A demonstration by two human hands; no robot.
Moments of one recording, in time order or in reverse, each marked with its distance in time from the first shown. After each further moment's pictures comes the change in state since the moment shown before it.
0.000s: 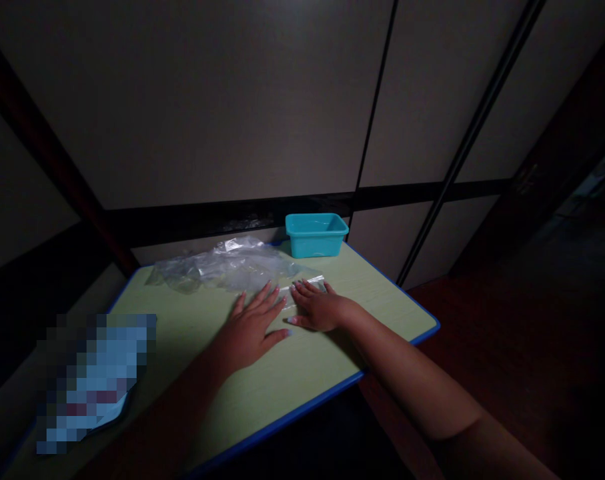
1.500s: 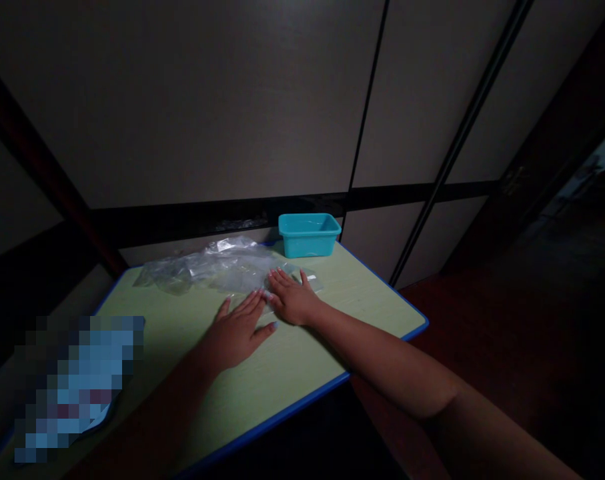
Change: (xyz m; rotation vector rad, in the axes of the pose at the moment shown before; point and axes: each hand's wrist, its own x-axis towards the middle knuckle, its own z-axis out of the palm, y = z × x) left_hand 0.000 -0.005 0.006 0.085 -0.106 -0.141; right_hand 0.042 -0.007 0.024 0.028 0.402 -0.055
